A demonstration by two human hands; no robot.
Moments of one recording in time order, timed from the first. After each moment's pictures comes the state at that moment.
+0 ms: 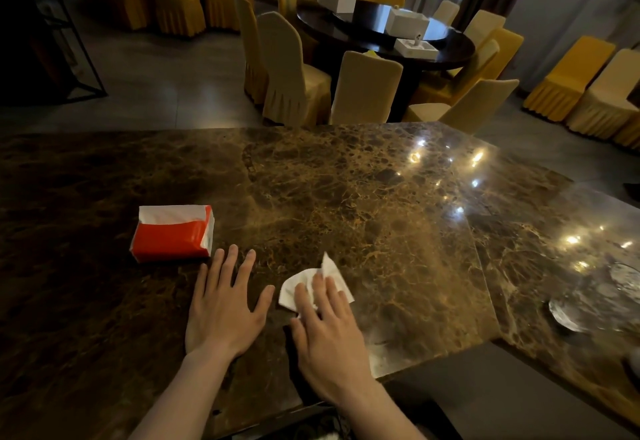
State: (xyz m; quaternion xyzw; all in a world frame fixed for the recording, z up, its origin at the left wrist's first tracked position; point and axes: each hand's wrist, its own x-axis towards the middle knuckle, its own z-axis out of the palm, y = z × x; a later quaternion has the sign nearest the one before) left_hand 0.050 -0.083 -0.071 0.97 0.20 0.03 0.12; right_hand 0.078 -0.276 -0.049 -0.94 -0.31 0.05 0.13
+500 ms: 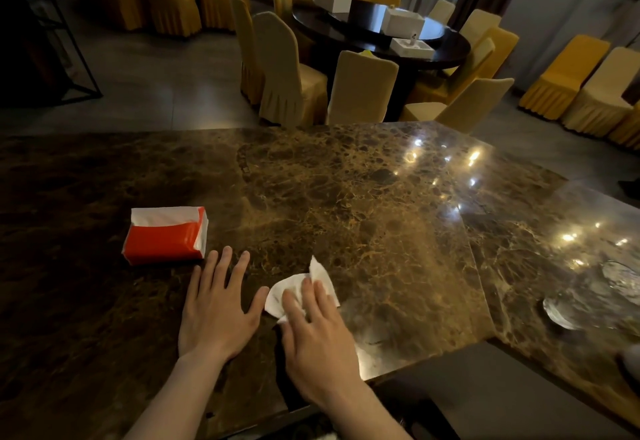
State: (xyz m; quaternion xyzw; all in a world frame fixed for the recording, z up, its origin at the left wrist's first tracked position) left_hand 0.051 -0.083 -0.070 0.97 0.21 0.02 0.11; right_hand 0.074 -0.270 -0.046 -0.94 -0.30 0.06 0.16
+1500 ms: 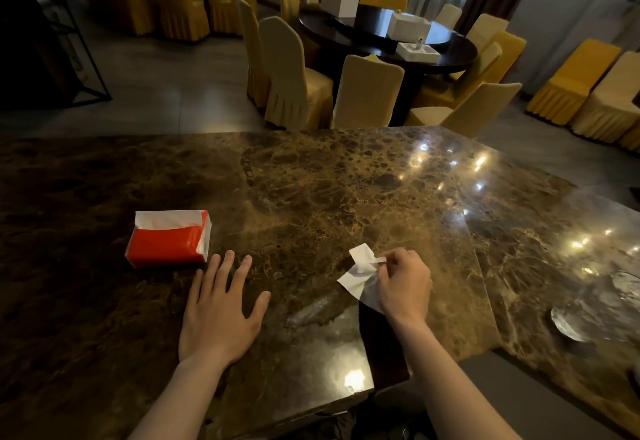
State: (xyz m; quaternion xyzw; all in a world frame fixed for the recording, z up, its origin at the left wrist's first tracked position) left_hand 0.049 -0.082 -0.073 0.97 0.21 0.04 0.13; right_hand 0.188 -0.330 -0.015 -0.94 -0.02 -0.11 0.33
